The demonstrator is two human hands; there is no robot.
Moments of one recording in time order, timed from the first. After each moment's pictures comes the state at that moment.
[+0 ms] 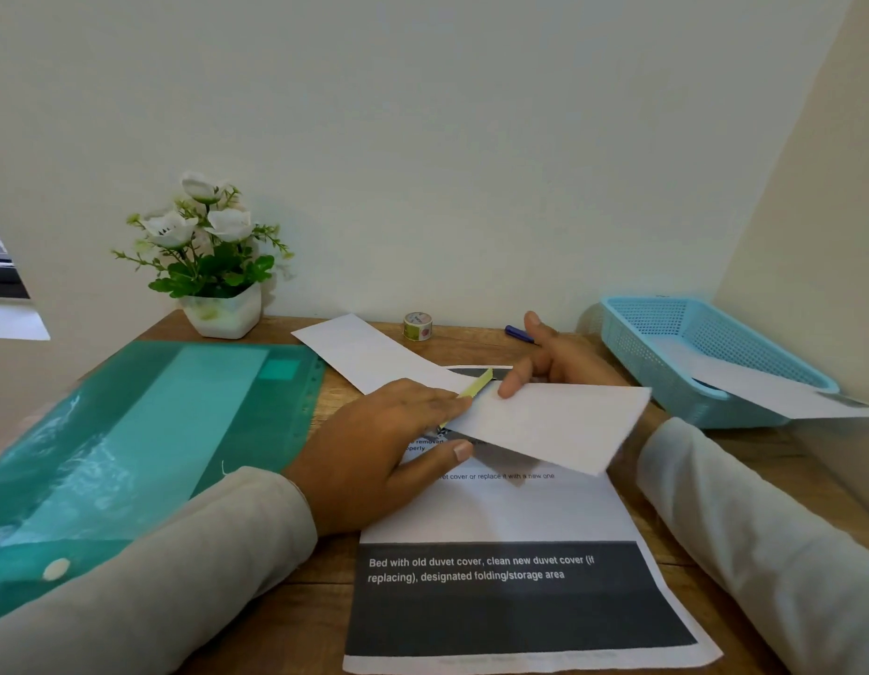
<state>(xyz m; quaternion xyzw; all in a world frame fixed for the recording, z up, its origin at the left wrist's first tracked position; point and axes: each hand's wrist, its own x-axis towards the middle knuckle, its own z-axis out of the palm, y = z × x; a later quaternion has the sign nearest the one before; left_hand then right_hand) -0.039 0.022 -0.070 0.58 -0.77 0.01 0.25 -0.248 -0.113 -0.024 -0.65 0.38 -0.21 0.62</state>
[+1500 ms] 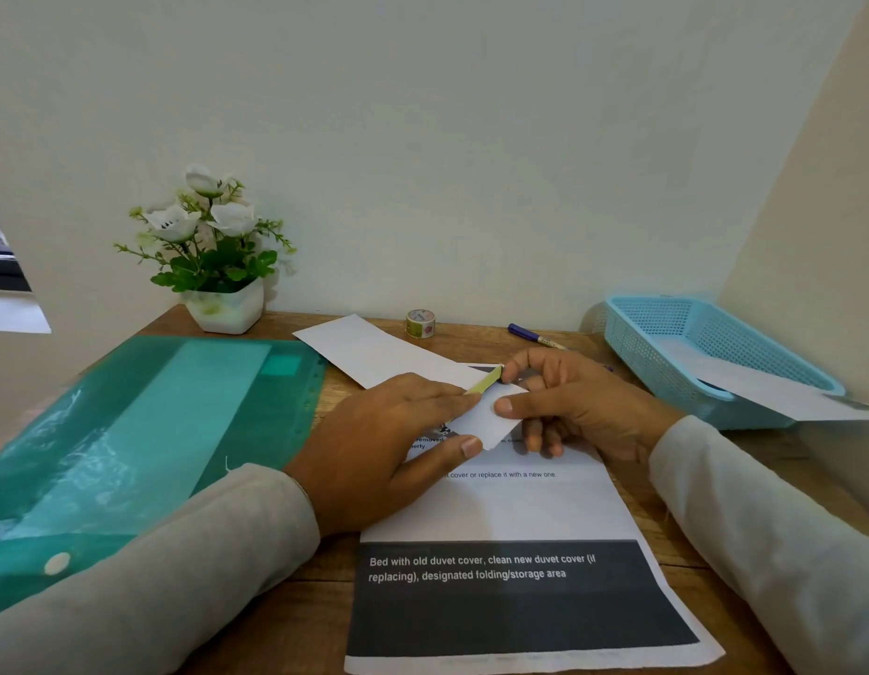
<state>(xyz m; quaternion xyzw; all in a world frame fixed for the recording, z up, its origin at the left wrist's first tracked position) -0.045 0.027 -0.061 0.59 -0.77 0.01 0.25 -0.255 -0.110 -0.035 -0.69 0.30 -0.19 0.63</state>
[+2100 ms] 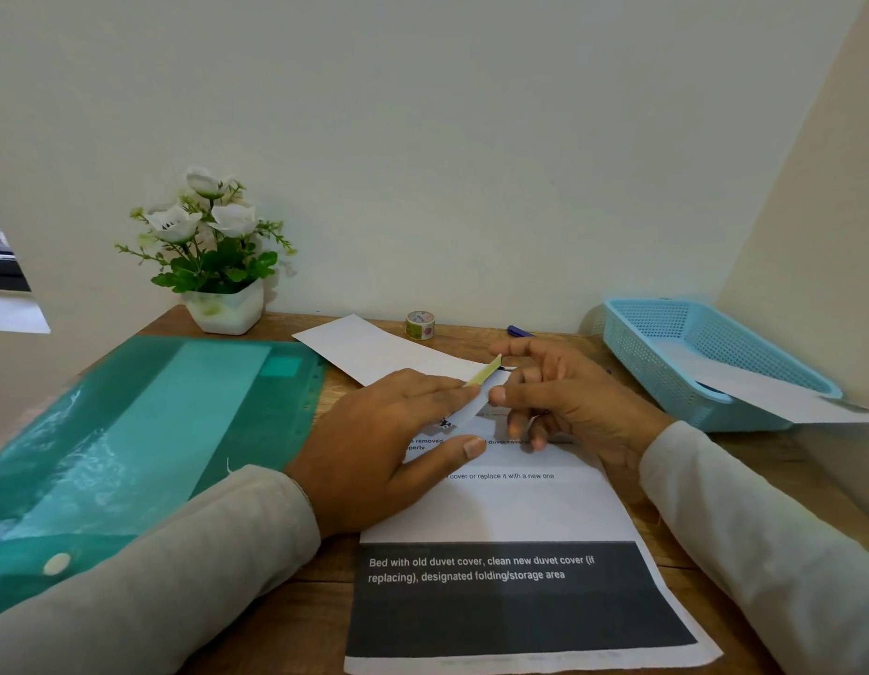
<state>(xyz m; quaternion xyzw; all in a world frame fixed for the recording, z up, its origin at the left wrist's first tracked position) -0.047 0.029 -0.060 0.59 -0.76 0.03 0.27 -0.245 -0.104 -0.035 -0.67 0.31 -0.26 0.63</state>
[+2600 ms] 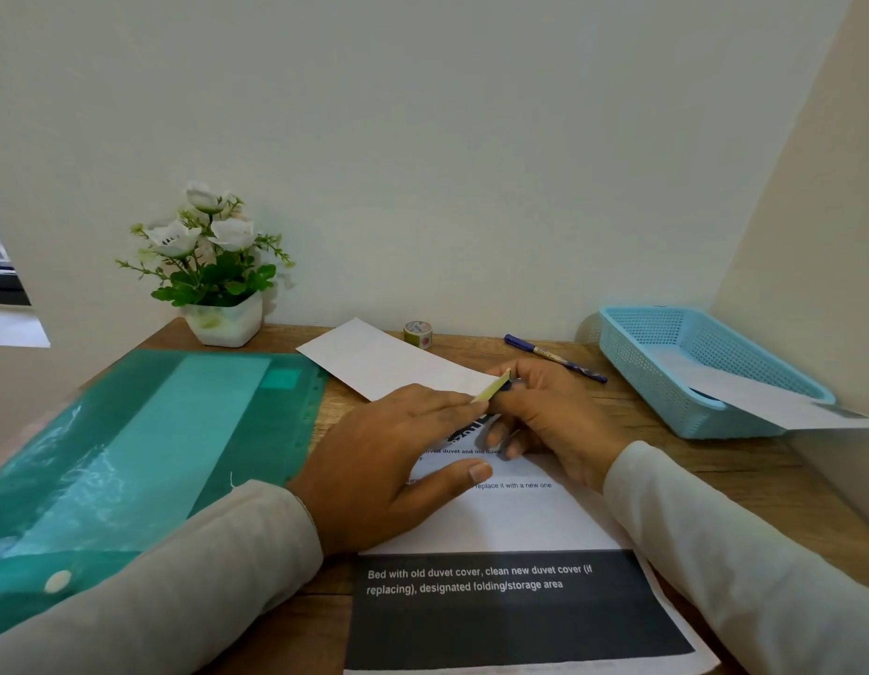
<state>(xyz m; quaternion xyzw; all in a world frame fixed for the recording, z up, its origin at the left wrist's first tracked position) -0.051 0.031 -0.060 0.54 -0.79 0.06 0.29 -0.225 -0.092 -0.045 -0.63 0.38 -0.31 0.60</state>
